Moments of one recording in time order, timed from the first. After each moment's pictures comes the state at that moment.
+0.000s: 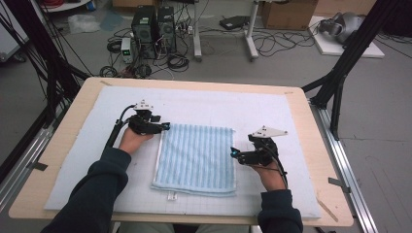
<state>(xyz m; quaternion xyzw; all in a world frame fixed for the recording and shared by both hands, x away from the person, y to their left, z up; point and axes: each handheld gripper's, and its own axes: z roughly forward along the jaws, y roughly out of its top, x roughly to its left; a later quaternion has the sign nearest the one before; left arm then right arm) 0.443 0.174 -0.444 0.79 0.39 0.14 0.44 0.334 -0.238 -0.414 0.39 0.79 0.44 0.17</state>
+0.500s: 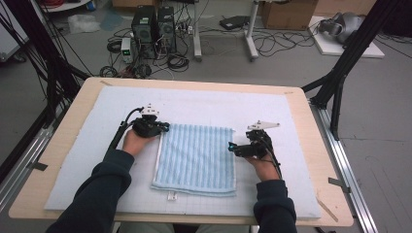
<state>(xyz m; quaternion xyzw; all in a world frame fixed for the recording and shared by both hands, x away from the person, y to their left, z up) 0.439 0.164 -0.450 0.82 0.35 0.15 0.43 0.373 -0.232 -0.430 0.43 0.79 0.40 0.15</state>
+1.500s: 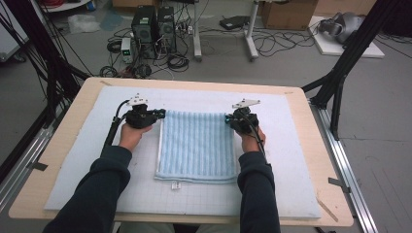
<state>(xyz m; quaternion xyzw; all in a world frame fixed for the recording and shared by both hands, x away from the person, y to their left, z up) 0.443 0.183 -0.421 0.75 0.37 0.17 0.52 0.435 -0.195 -0.410 0.40 0.80 0.38 0.22</state>
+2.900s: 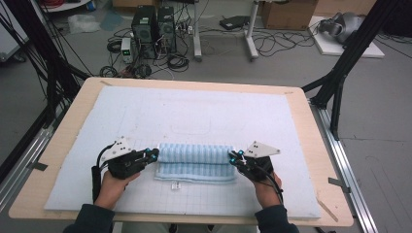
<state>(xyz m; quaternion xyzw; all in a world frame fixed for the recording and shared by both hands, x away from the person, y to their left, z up) 0.283 0.192 -0.434 0.74 0.32 0.14 0.57 0.284 -0.216 -0.415 0.32 0.81 0.44 0.21</state>
